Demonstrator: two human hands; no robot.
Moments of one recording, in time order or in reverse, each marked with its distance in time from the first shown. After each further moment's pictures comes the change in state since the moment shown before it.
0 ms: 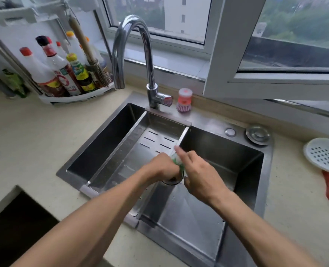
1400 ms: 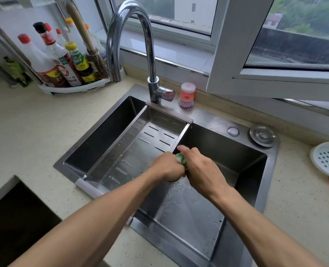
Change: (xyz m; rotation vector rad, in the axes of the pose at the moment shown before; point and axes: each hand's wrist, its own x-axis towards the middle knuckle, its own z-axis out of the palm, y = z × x) left_hand 0.014 0.009 0.023 -0.005 0.039 -0.010; right_hand 0.011 0.026 0.002 -0.005 0.054 -0.073
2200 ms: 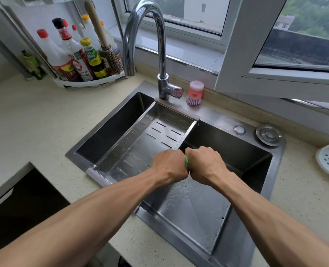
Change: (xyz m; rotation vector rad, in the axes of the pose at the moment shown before) left_hand -0.028 -0.002 0.001 0.407 0.233 0.176; right_hand 0.015 -0.028 -0.032 -0.228 -0.341 0.132
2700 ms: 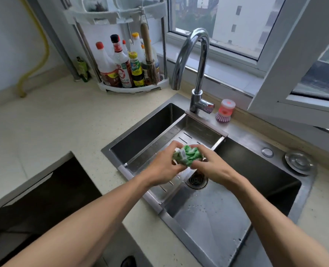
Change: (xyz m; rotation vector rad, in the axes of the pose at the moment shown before) left_hand -0.048 -0.077 -0.040 -0.700 0.139 -0.001; right_hand 0.012 -0.037 -0.025 0.947 -0.129 -0.068
